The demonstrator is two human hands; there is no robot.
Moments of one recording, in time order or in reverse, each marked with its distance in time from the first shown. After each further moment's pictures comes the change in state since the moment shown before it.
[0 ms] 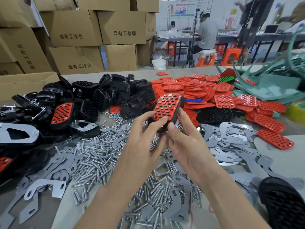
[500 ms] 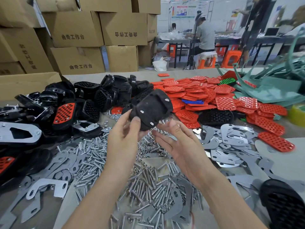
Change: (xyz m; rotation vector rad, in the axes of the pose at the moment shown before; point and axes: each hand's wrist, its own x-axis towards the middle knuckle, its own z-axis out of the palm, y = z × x) left_hand 0.018 0.005 -0.018 -0.753 0.277 -0.610; right_hand 0.002 0.008 -0.002 -0.136 0.169 0.093
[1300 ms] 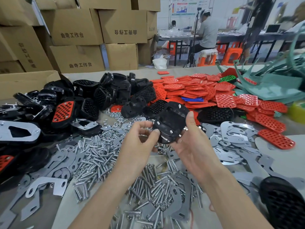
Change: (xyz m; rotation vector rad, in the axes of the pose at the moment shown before) left_hand -0.004 -0.019 0.005 0.329 -0.160 -0.075; right_hand 0.005 -0.010 -0.005 0.125 0.128 0.024
